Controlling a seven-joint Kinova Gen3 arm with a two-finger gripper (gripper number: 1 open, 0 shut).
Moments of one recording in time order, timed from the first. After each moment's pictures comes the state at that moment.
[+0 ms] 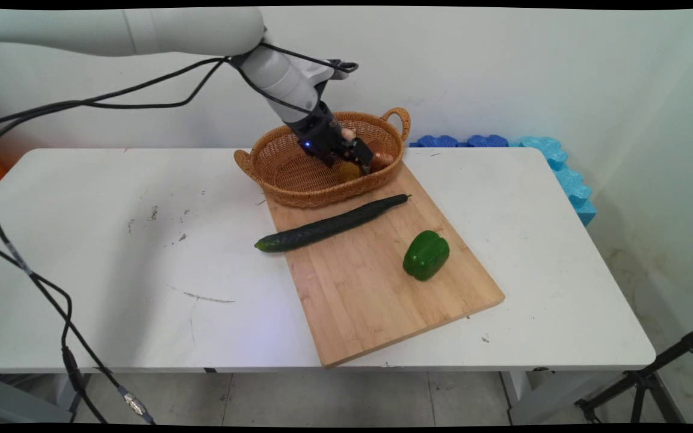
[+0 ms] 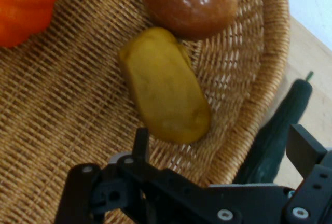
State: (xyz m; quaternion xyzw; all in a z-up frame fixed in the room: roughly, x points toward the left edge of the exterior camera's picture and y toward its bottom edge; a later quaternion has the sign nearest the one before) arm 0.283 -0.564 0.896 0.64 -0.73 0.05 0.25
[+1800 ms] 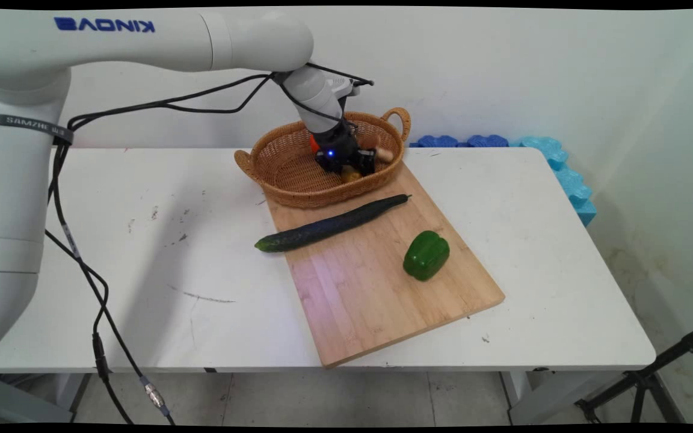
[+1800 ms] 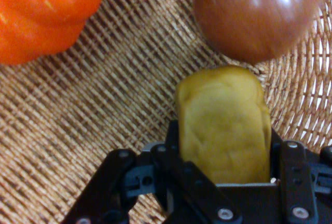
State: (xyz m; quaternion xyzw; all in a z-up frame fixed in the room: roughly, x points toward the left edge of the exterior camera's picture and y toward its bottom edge) arm 0.264 -0.630 0.840 0.72 -0.66 0.03 0.20
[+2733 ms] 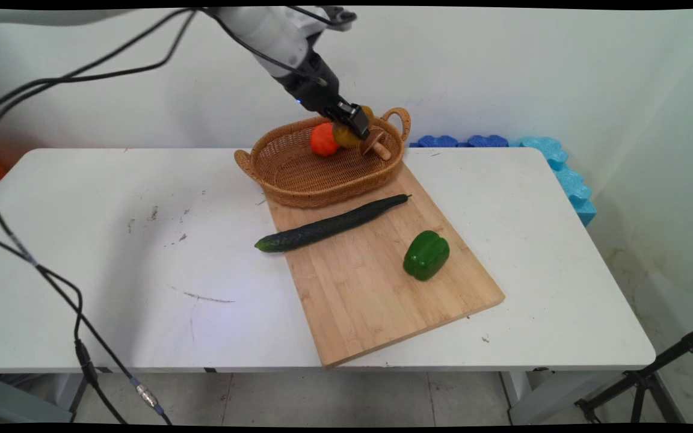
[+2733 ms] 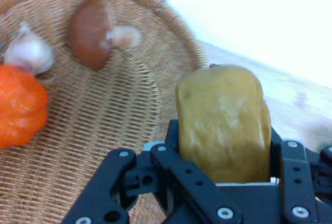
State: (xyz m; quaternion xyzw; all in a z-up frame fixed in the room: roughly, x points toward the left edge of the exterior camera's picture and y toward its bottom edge) arm 0.300 -0.552 0.976 0.51 -0.81 0.08 0.29
